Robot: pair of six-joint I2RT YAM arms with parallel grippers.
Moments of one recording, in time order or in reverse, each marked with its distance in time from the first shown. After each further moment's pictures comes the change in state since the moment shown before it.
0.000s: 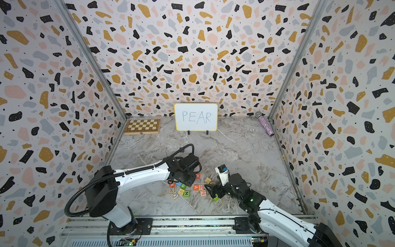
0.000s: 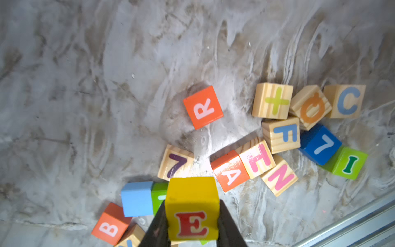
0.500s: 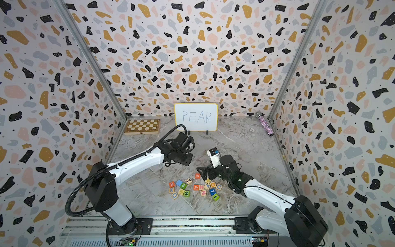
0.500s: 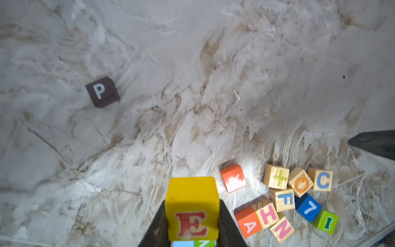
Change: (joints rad) left arm 0.204 0.043 0.206 0.015 0.008 0.134; right arm -0.094 0.397 0.301 0.144 -0.052 -0.061
